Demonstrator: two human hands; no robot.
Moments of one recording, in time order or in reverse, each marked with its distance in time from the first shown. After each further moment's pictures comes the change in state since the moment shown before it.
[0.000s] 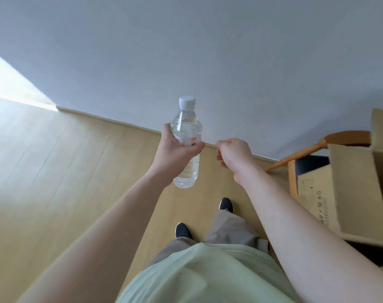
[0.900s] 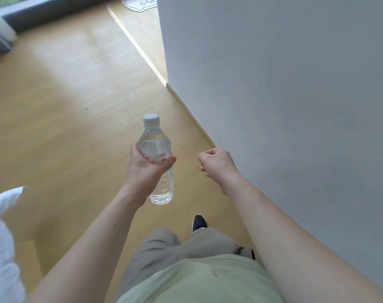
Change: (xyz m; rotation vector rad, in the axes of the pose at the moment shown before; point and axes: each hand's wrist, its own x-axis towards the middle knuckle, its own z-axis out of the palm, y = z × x) left_hand 0.067 -0.045 -0.264 -0.315 0.839 -0.245; right_hand 0.074 -0.182 0.304 -0.496 -0.652 -0.171
